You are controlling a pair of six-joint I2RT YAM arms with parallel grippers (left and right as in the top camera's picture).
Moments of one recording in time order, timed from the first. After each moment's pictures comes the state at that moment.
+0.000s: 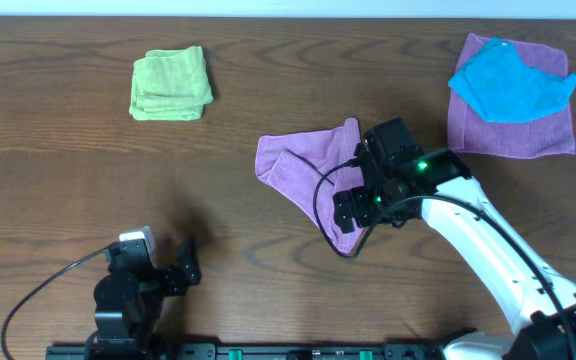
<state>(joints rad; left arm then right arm) -0.03 0.01 0.18 -0.67 0.13 -0.34 0.41 1.49 1.09 -1.00 -0.18 0.19</state>
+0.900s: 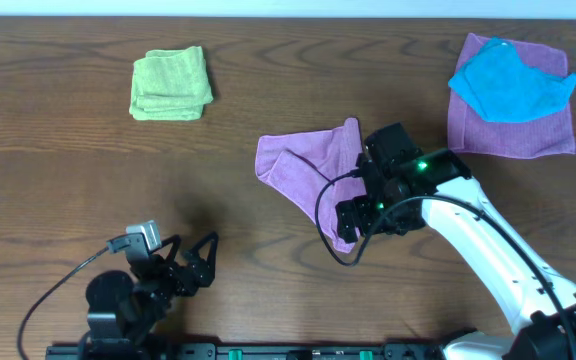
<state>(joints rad) -0.03 0.13 0.32 -0.66 0.42 -0.54 0.41 1.49 1.09 -1.10 -0.21 0.19</state>
